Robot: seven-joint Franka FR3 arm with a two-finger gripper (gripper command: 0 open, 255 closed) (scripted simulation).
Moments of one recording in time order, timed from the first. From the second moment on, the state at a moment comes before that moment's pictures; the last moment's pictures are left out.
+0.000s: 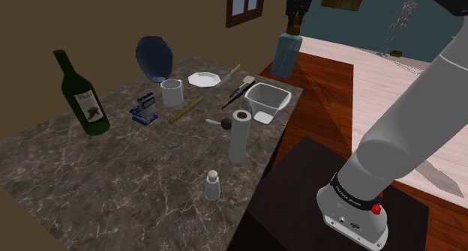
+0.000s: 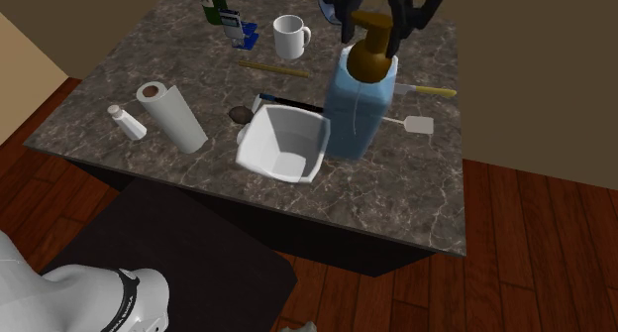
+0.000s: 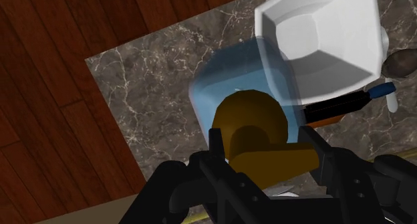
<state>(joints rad) -0.12 -0.08 -0.33 -1.66 -0.10 1.61 -0.39</state>
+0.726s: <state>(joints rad) -0.12 -0.03 -0.33 -1.45 -0.08 1.45 -0.42</state>
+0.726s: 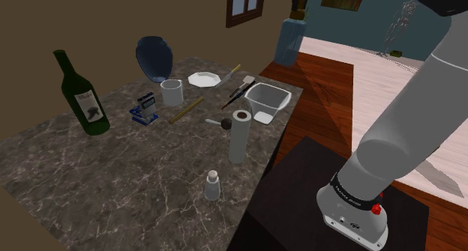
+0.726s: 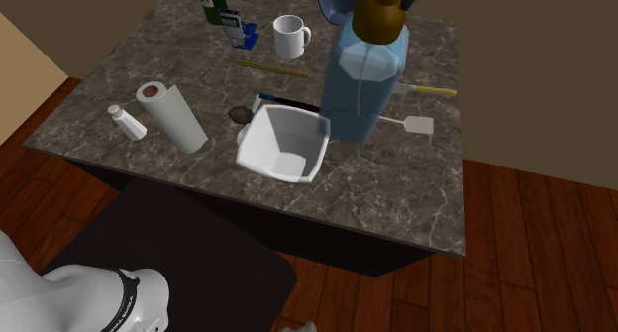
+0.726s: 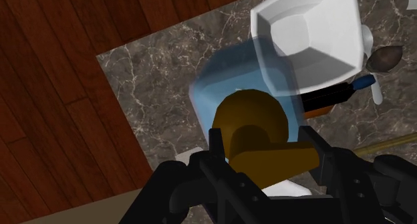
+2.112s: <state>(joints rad) -0.05 -0.05 -0.27 -1.30 -0.09 1.28 -0.30</state>
